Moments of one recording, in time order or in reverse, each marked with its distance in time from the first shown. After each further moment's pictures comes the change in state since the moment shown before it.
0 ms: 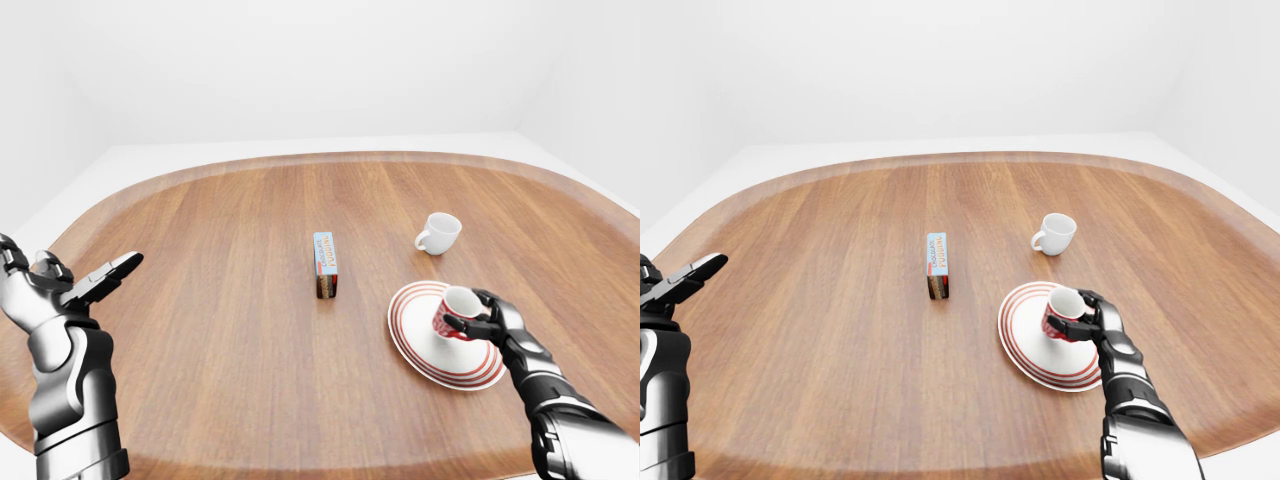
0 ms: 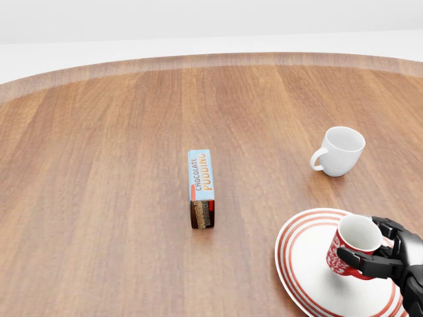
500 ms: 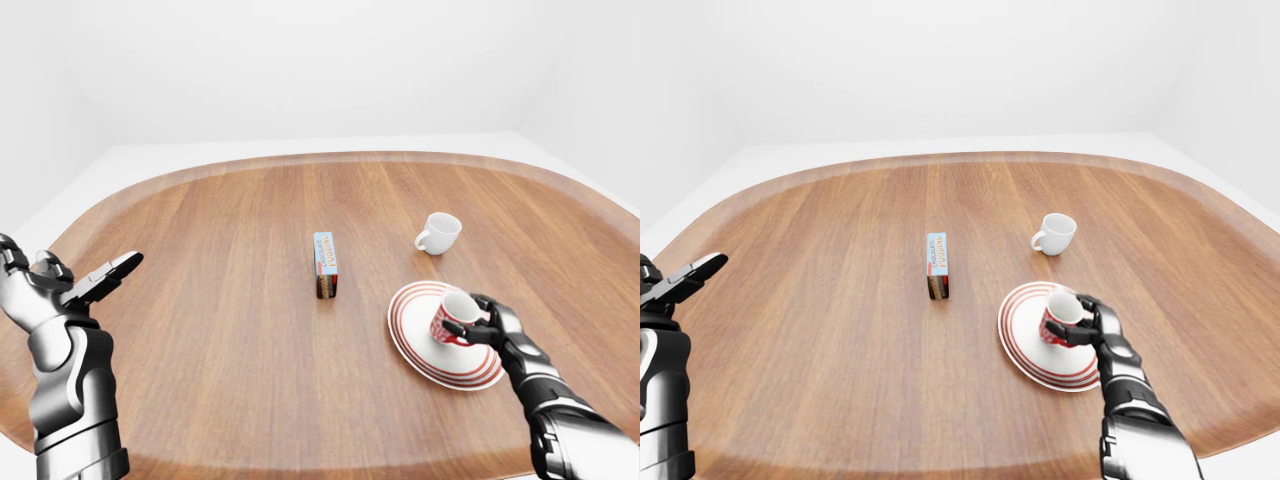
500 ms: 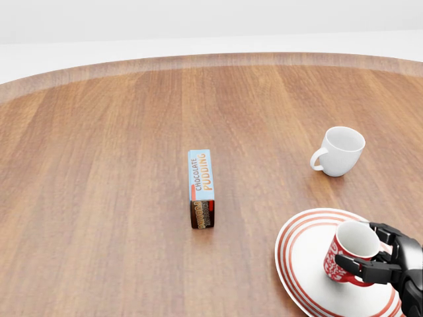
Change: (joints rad) left arm -0.003 0.001 0.000 0.003 0.000 0.000 0.000; right arm 0.004 0.005 0.002 0.021 -0.014 0.000 -0.008
